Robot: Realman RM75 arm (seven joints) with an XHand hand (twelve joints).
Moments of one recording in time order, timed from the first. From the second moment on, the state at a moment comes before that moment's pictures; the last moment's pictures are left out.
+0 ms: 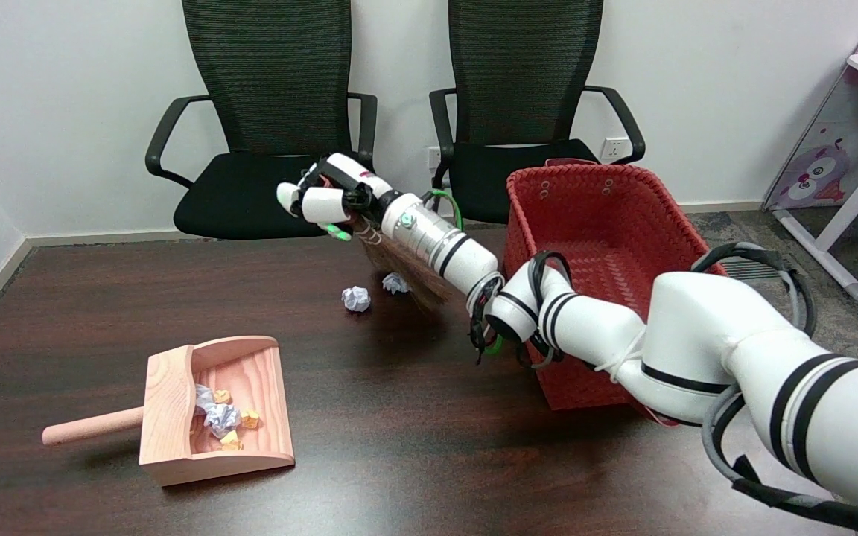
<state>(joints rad) 0.94 -1.51 0.31 -0.22 0.71 -0.79 -1.64</state>
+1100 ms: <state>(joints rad) 0.88 -1.51 0.40 -0.30 0.68 -0.76 -1.41</state>
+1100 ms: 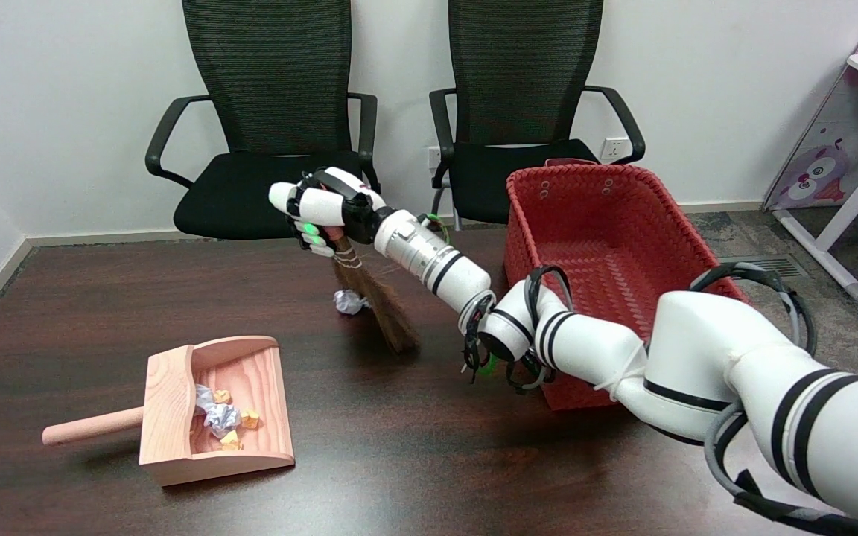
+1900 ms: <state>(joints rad) 0.82 -1.35 0.41 -0.67 0.75 -0.66 -1.28</state>
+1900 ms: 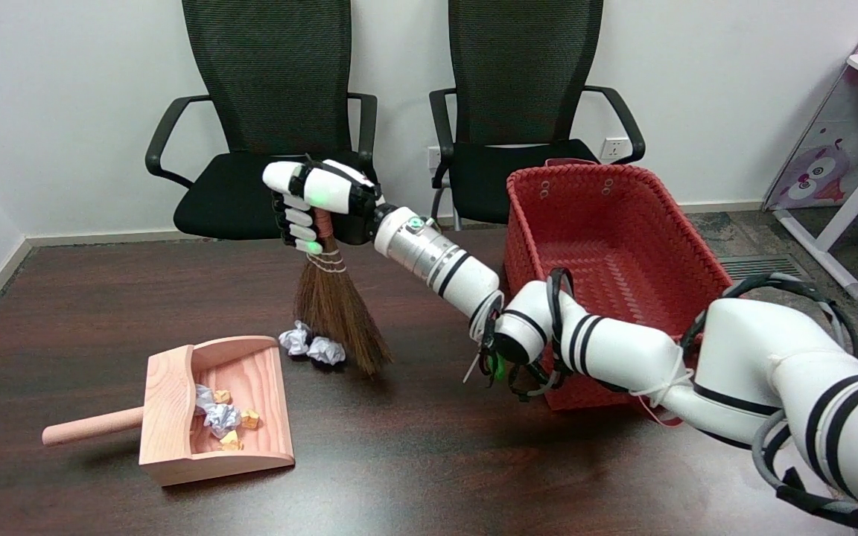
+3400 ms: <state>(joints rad) 0.87 -1.22 0.54 -0.82 0.64 -0.57 -1.42</state>
